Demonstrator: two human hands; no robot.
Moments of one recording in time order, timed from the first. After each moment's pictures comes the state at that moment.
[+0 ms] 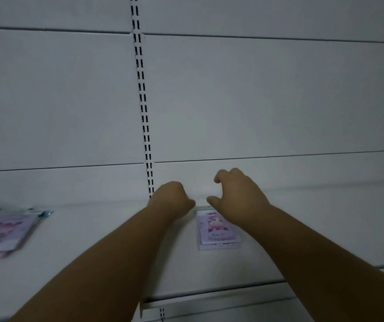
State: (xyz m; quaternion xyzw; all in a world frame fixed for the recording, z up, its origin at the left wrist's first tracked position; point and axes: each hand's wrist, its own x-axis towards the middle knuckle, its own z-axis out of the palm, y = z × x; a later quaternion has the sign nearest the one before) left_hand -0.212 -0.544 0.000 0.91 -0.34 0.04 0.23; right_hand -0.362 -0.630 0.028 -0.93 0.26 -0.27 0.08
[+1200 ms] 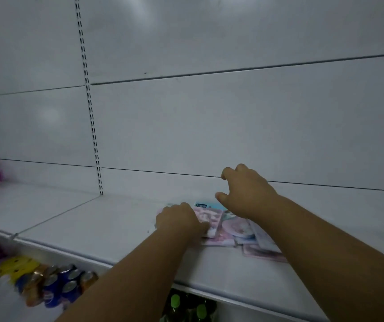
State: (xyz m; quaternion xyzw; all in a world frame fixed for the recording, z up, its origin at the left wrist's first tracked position) left_hand -0.001 -0.076 0.009 0.99 -0.07 0.08 0.10; right_hand -0.078 -0.211 0.081 -0.96 0.03 -0.26 0.05
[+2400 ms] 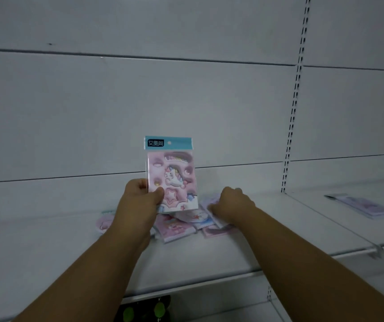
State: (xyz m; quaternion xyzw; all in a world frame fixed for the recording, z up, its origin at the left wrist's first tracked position) left_hand -0.009 -0.054 0.034 0.64 -0.22 -0.05 0.73; right_hand -0.092 -0.255 0.009 -0.89 0.40 -0.15 0.12
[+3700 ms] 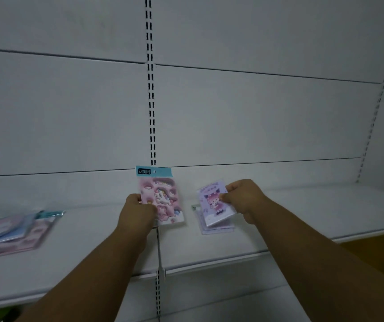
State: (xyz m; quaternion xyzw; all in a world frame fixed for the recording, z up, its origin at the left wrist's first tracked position) left_hand -0.255 -0.417 0.004 0.71 -0.17 -0.10 0.67; right_hand -0.395 -0.610 0.037 -0.76 0.37 -0.30 0.44
